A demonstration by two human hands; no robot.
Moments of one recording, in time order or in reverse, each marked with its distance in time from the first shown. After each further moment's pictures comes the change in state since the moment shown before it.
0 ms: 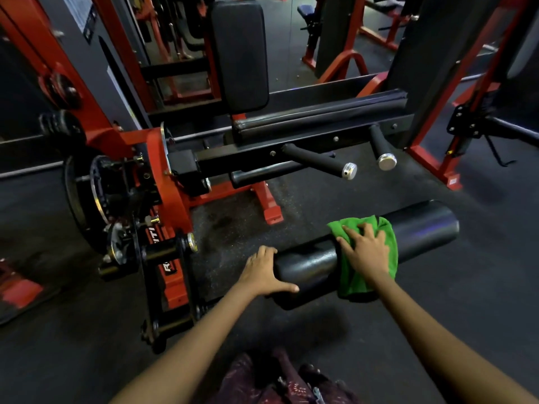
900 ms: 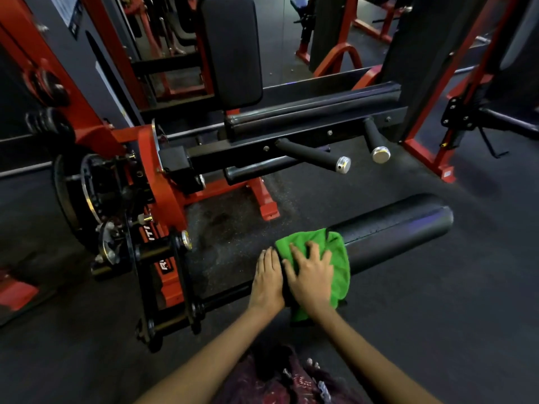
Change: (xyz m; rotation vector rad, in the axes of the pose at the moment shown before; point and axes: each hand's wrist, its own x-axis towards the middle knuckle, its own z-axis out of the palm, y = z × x) left_hand -0.024 0.020 0.046 0.091 0.220 -0.005; right_hand -0.084 -0.091 0.024 0.139 0.017 -0.121
